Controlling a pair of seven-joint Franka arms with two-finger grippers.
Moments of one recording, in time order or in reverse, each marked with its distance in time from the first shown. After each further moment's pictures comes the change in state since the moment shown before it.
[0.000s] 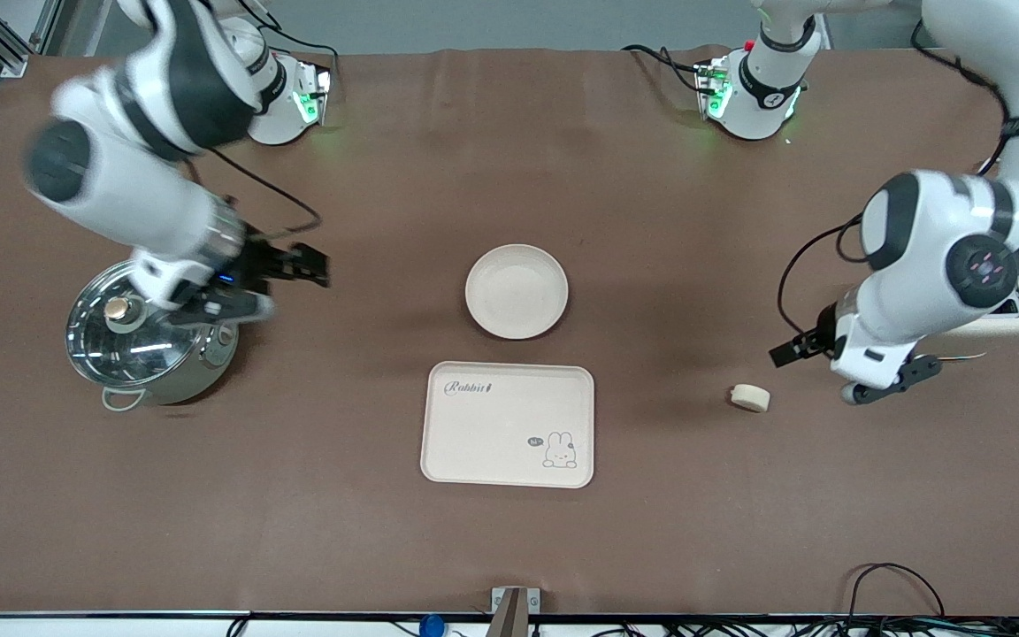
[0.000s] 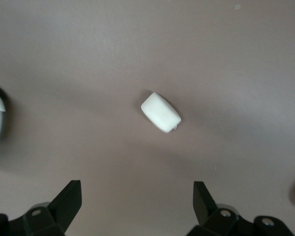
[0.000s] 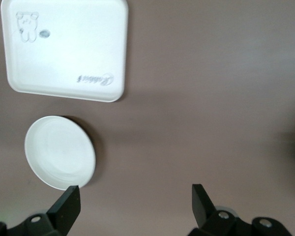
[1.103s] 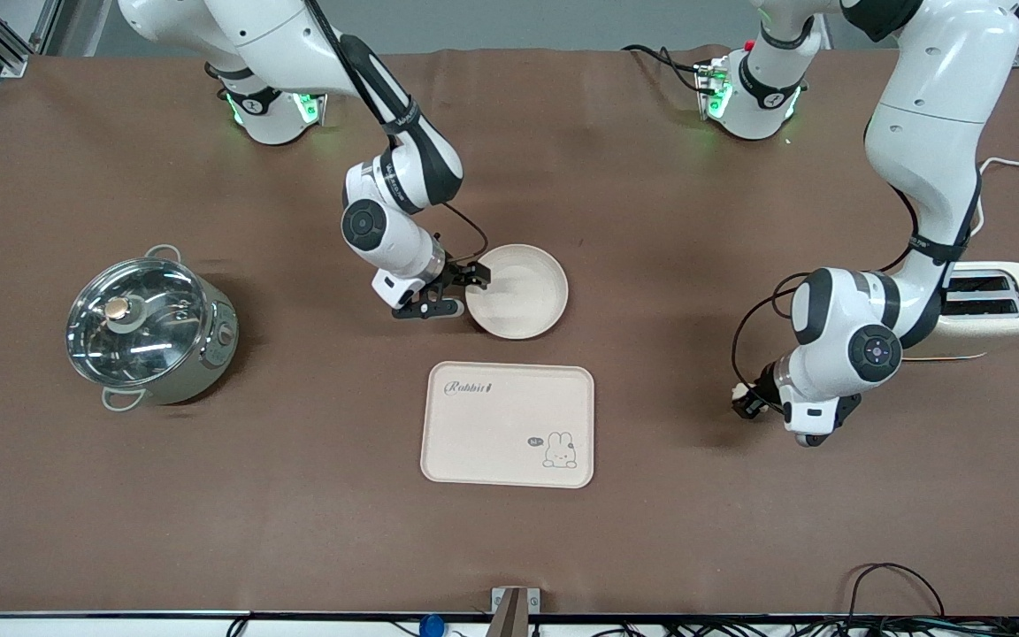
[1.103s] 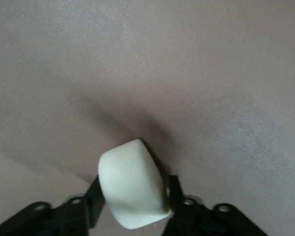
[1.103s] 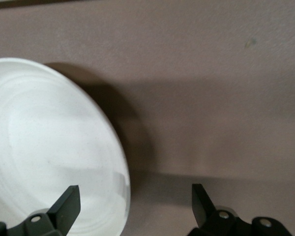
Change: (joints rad) left arm -0.001 0.297 0.002 0.037 0.002 0.292 -0.240; right arm 0.352 0.328 -0.002 -0.213 0.322 0.594 0.015
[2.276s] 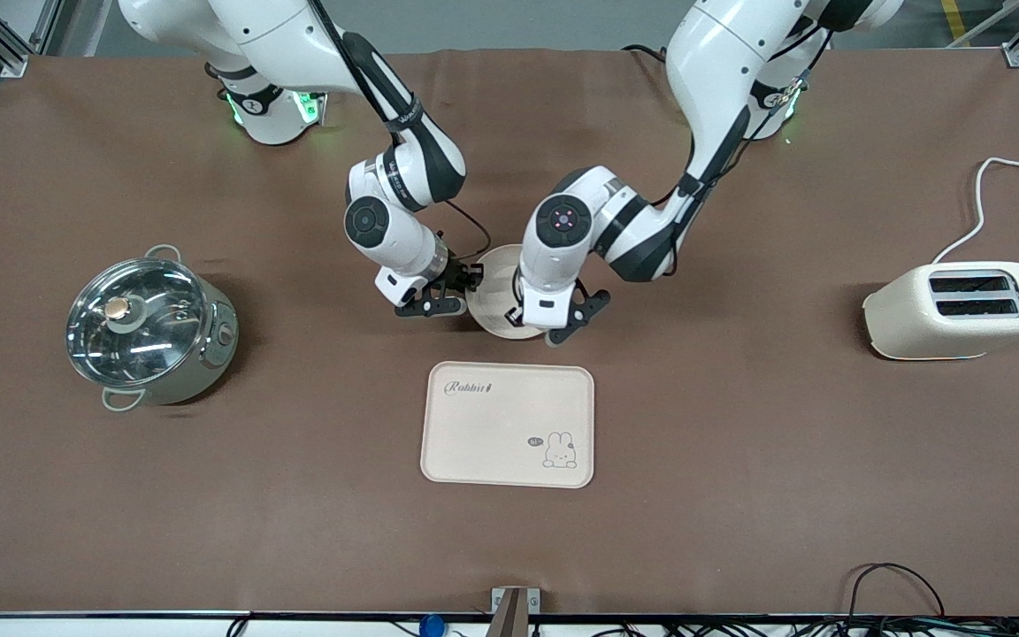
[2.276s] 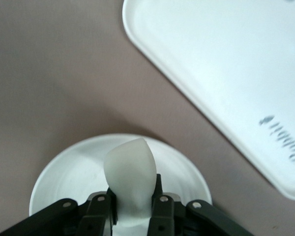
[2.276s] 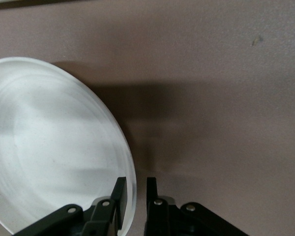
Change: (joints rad) left arm -0.635 -0.015 -0.022 0.103 0.004 -0.035 -0.649; right arm 0.007 0.000 -0.002 0.000 0.006 0.009 0.001
